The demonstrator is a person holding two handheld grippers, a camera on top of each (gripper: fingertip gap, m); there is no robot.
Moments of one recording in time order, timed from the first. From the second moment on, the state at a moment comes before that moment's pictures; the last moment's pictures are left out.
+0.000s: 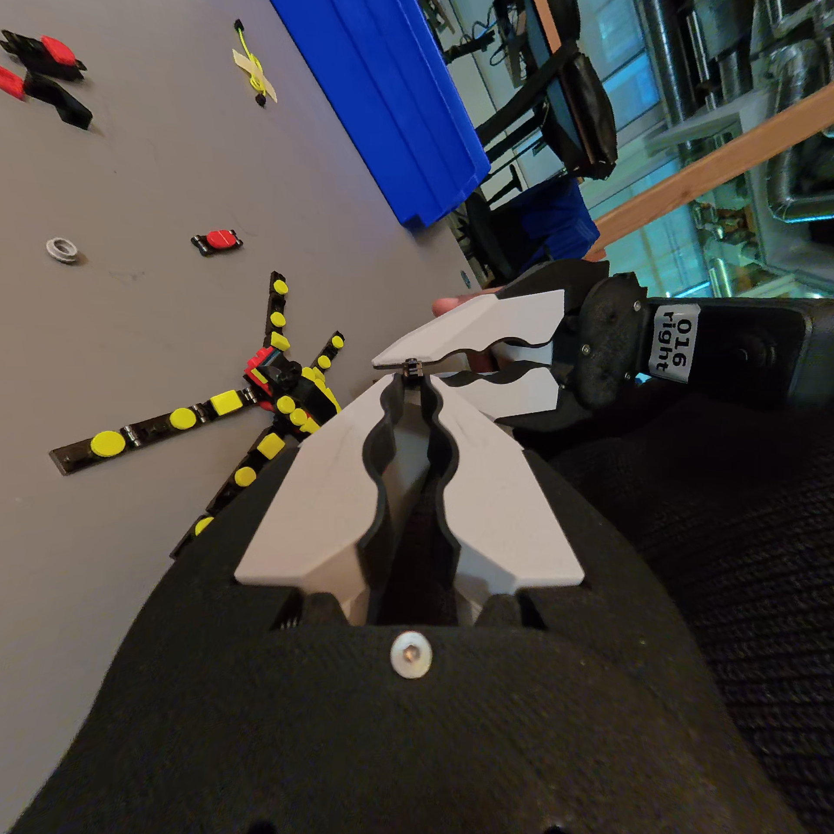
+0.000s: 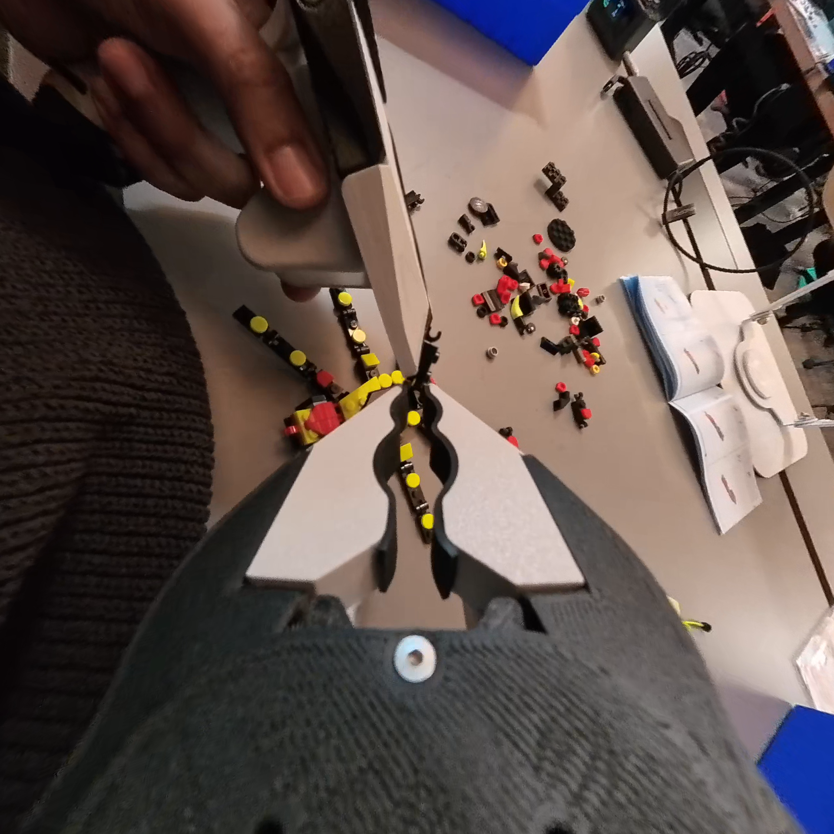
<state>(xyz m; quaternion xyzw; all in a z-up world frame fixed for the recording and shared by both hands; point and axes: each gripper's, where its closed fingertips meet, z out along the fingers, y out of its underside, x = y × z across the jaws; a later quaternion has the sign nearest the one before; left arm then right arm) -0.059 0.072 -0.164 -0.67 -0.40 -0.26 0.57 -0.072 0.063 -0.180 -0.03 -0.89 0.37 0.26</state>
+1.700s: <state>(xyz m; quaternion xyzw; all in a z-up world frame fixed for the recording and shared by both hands) -0.059 0.076 -0.158 -0.67 -0.40 -0.26 0.58 -0.069 0.063 -0.175 -0.09 -0.90 0.37 0.22</state>
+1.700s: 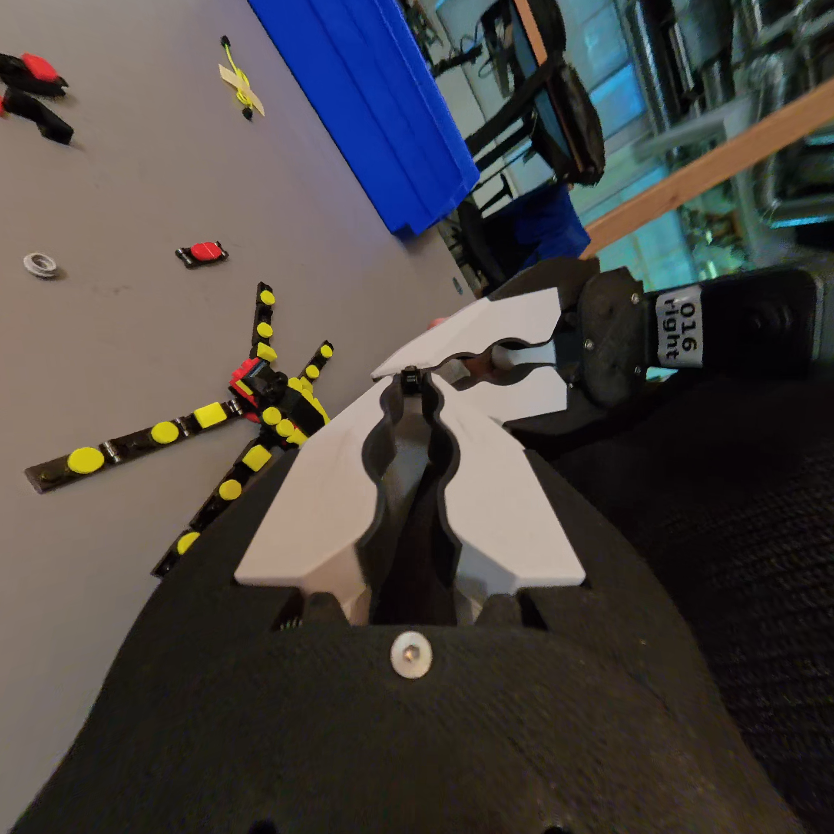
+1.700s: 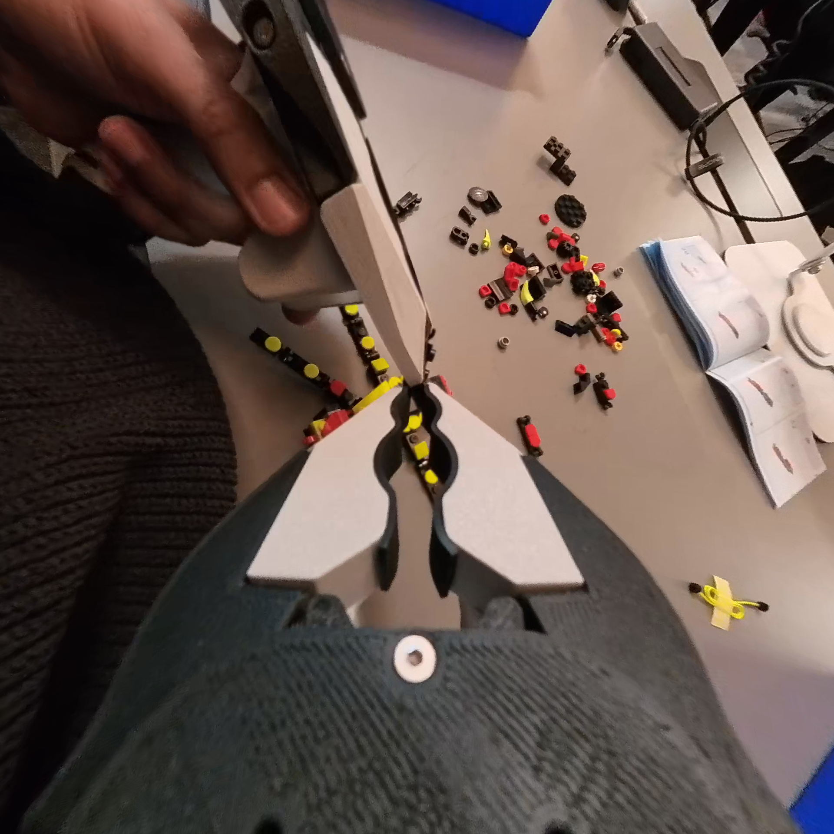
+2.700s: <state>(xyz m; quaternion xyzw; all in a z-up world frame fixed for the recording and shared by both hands) -0.046 0.075 -0.162 -0.72 -0.34 -0.25 0.55 -0.062 0.064 -0.176 -0.13 -0.89 0.41 0.14</state>
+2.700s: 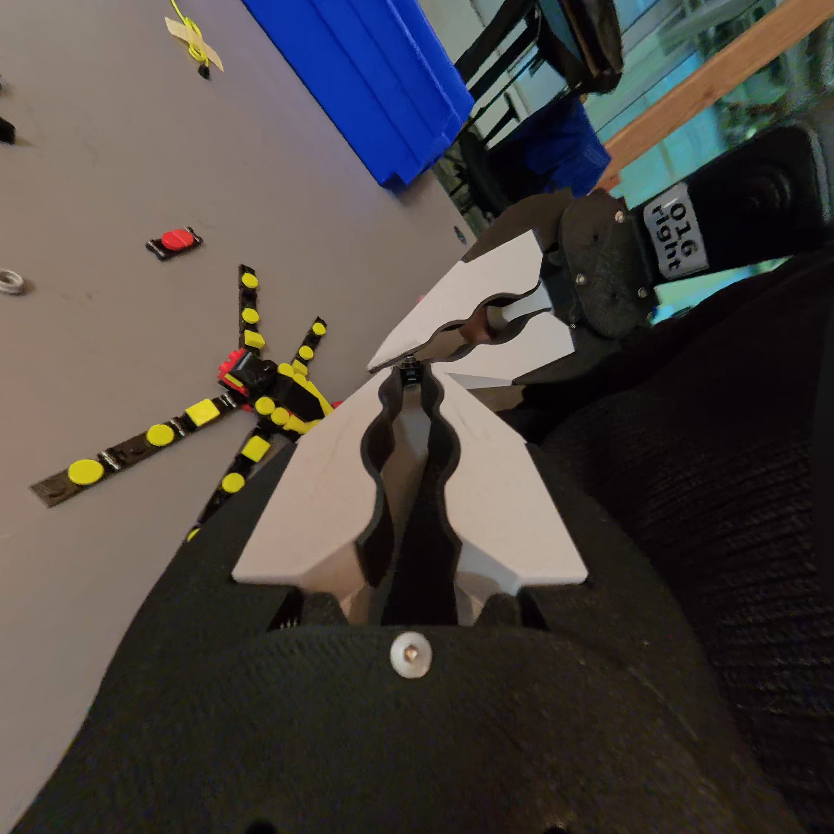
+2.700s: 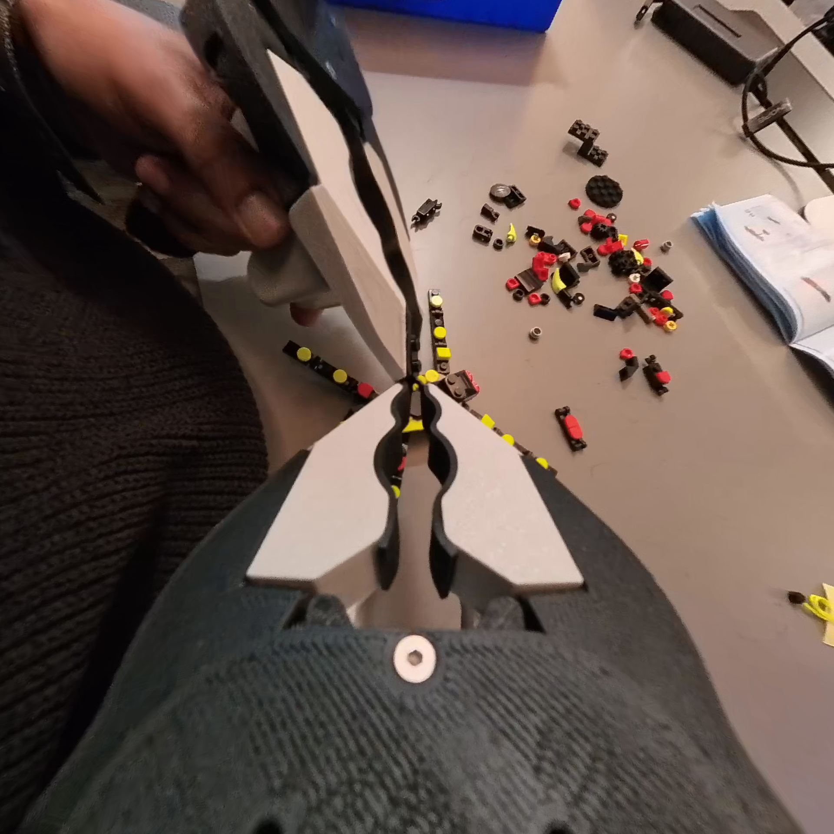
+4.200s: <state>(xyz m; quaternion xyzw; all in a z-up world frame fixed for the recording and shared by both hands) -0.056 0.073 -0.152 -0.62 -0.40 -0.34 0.58 -0.066 0.065 -0.173 -0.11 -0.89 0.41 0.19</state>
